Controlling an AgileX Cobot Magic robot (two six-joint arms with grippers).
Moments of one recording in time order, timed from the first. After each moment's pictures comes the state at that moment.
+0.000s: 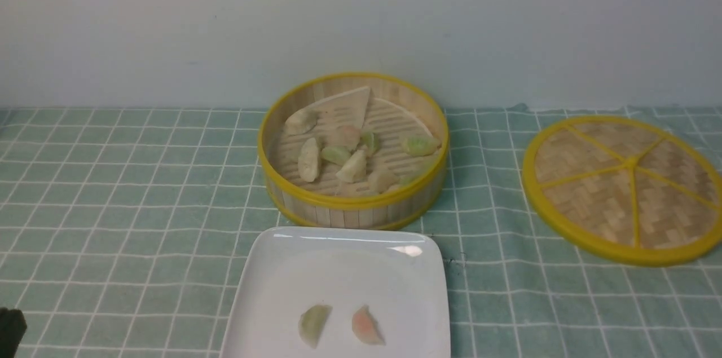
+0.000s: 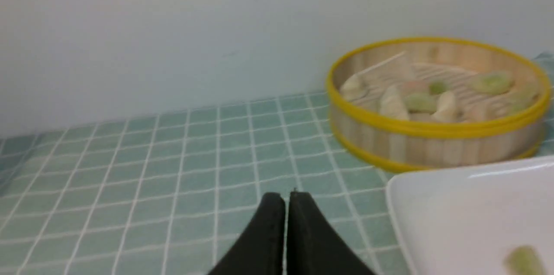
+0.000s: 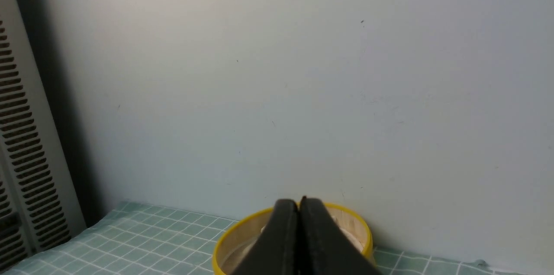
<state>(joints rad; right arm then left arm) 0.76 -0.02 -0.47 -0.54 0.57 0.65 -0.08 -0.01 -0.09 -0.06 0.35 0.13</state>
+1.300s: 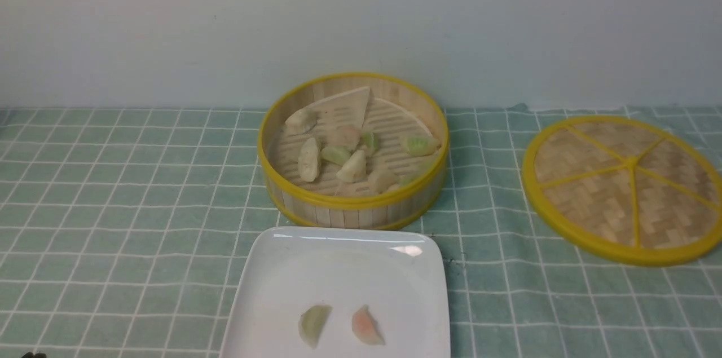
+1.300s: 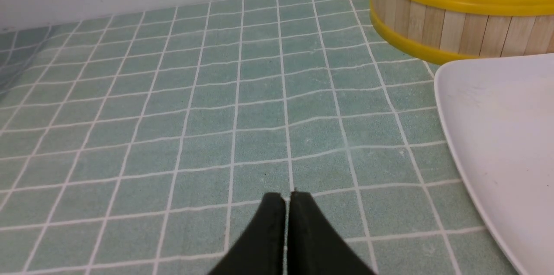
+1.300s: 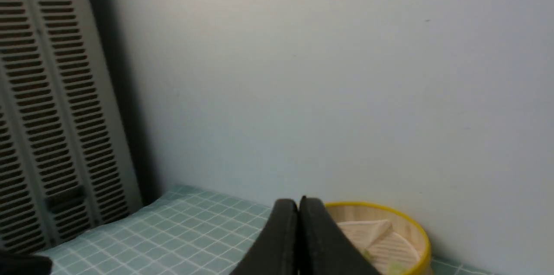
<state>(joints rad) 0.76 -0.02 -0.45 -0.17 0.48 0.28 -0.02 -0.01 0.03 -0.05 0.38 0.13</state>
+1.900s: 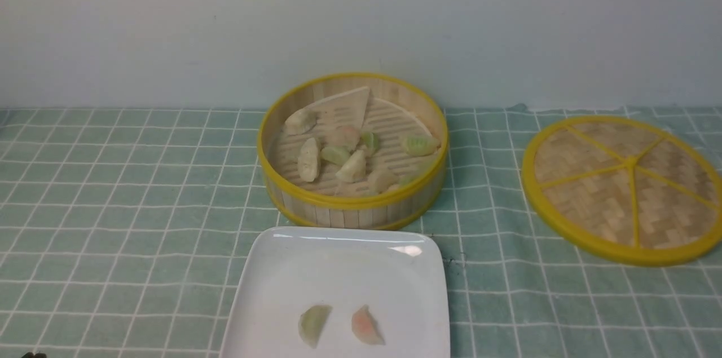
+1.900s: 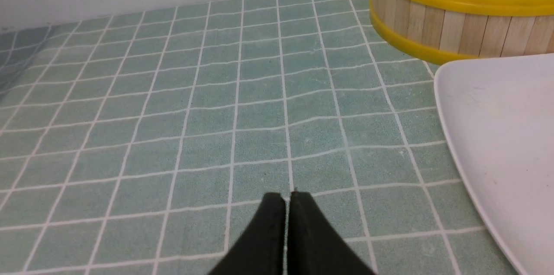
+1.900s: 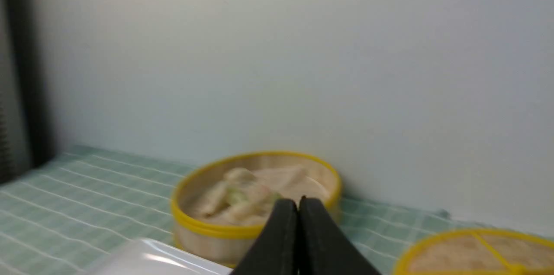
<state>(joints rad) 0.34 -0.02 -0.26 0.07 0.44 0.02 -0.02 -0.01 0.03 -0.05 0.38 0.13</state>
